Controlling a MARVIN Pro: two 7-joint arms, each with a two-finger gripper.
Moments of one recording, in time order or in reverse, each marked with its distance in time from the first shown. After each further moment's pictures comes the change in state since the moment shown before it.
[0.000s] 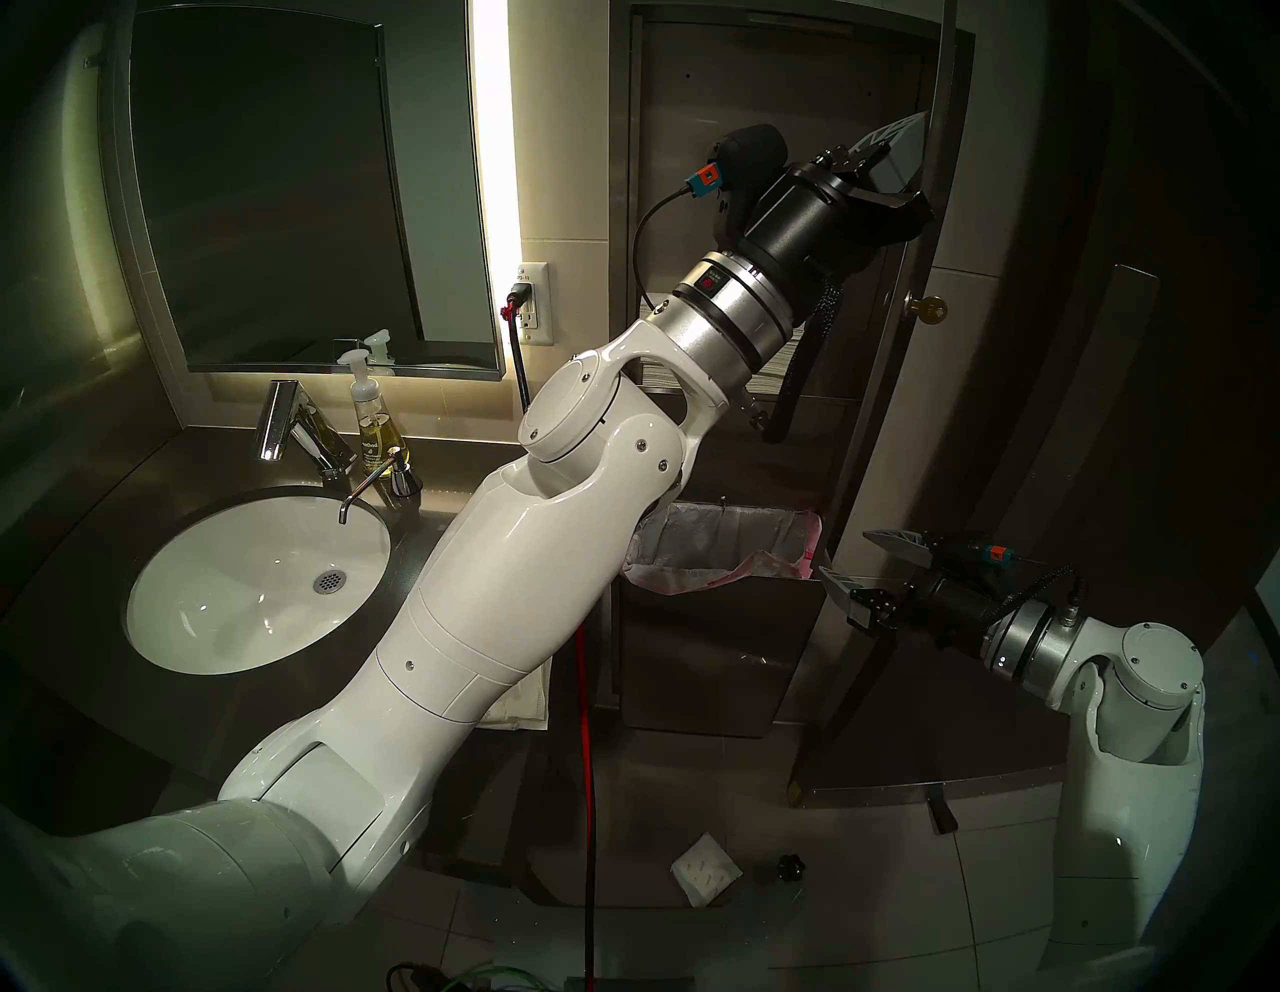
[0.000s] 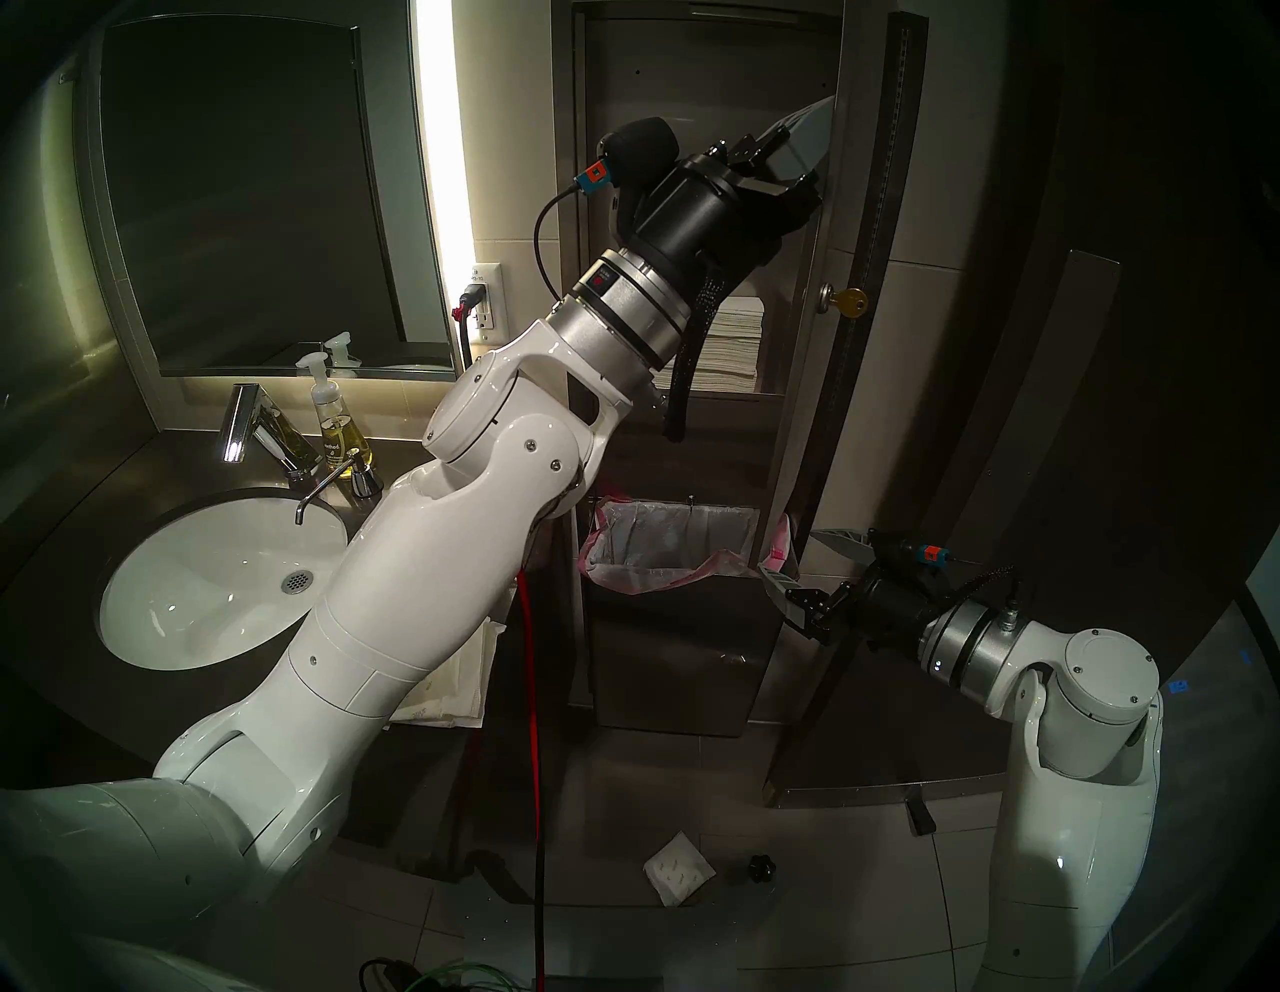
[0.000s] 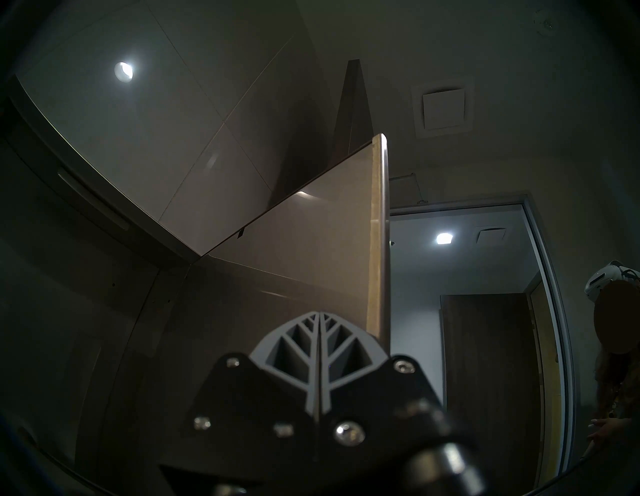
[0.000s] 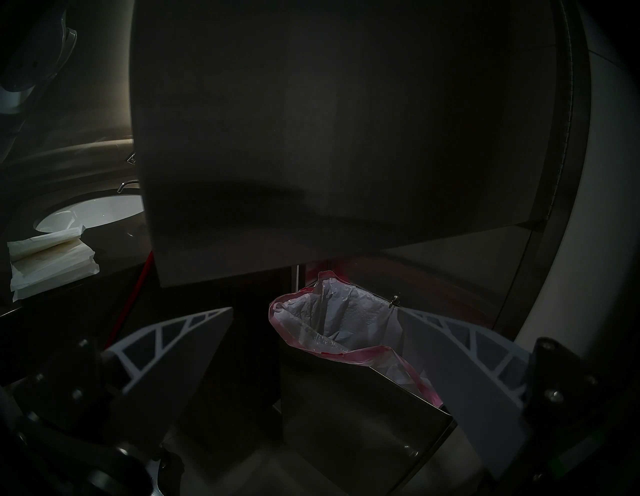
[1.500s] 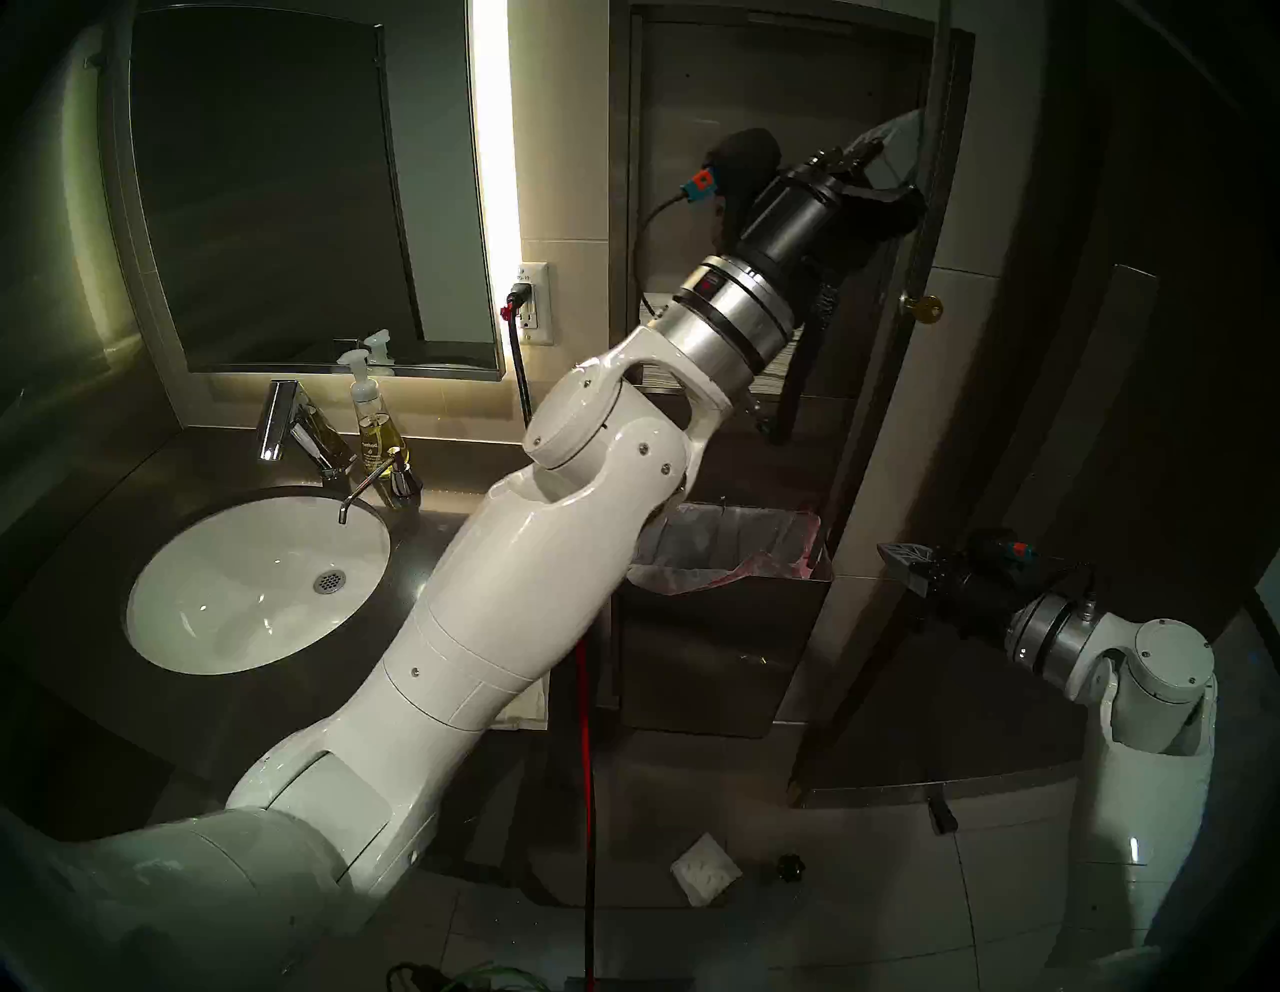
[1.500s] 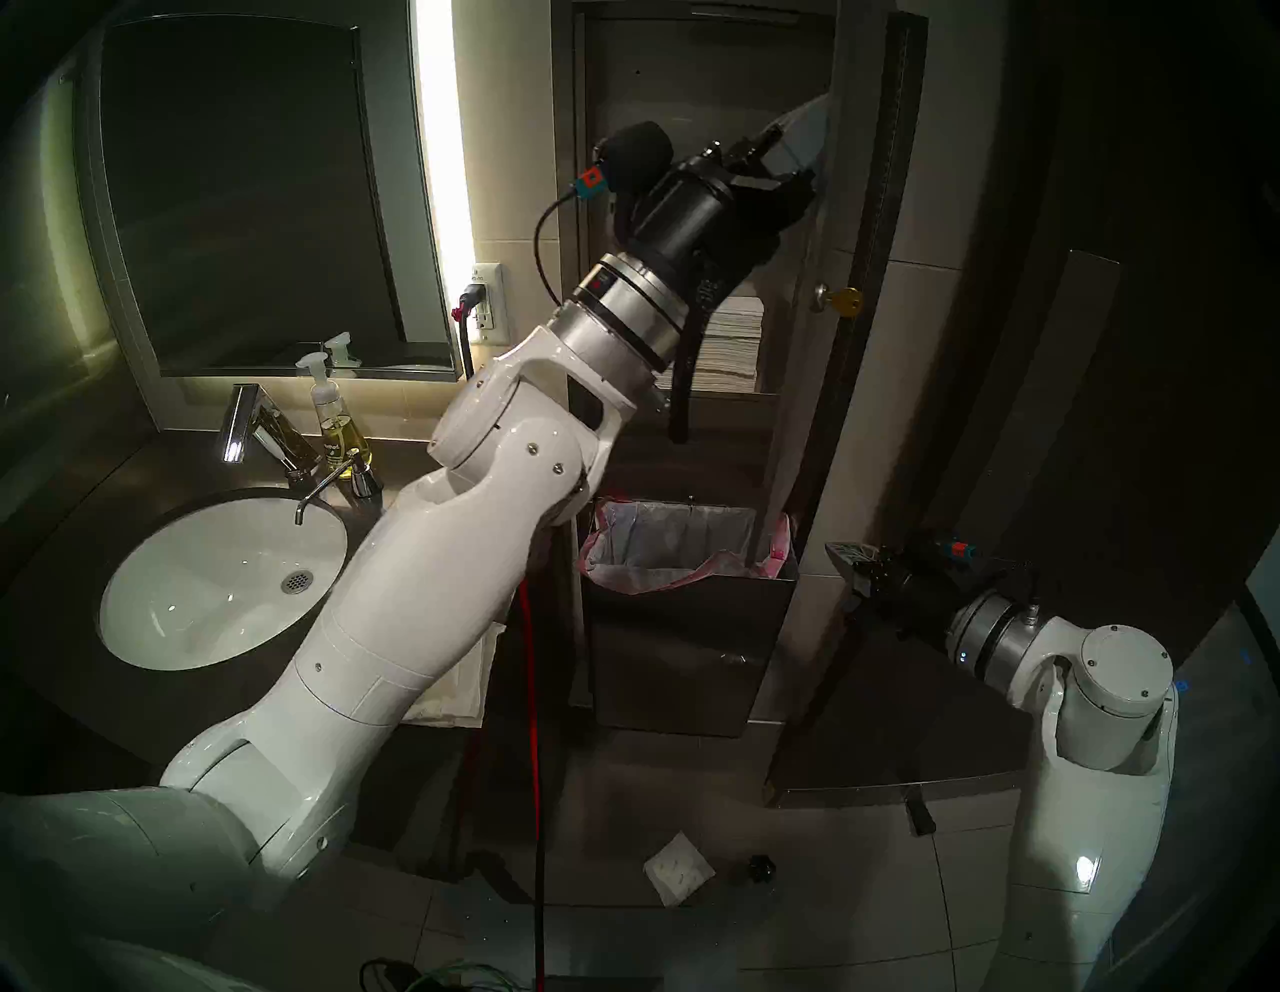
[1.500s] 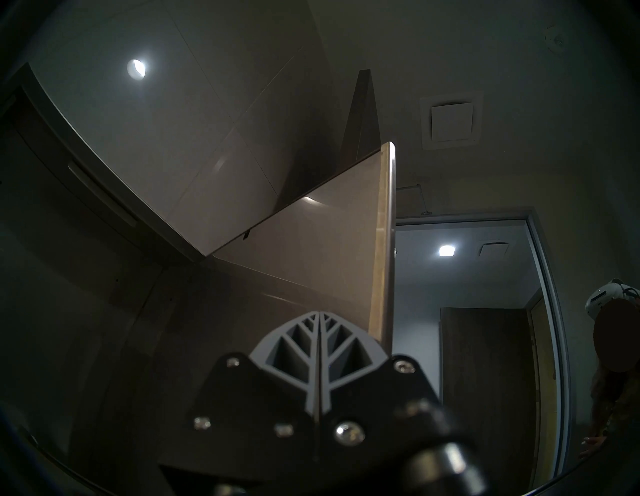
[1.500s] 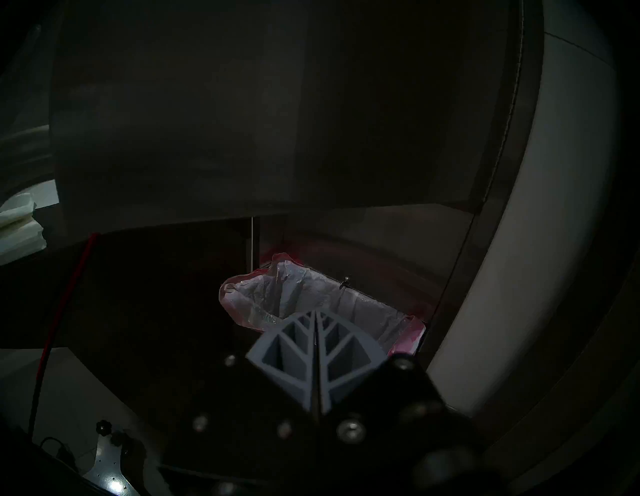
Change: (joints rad) left arm 0.024 -0.035 0.029 -0.001 -0.035 -0.001 0.013; right arm 0.030 0.027 0.053 0.052 -0.052 -0.029 -0.028
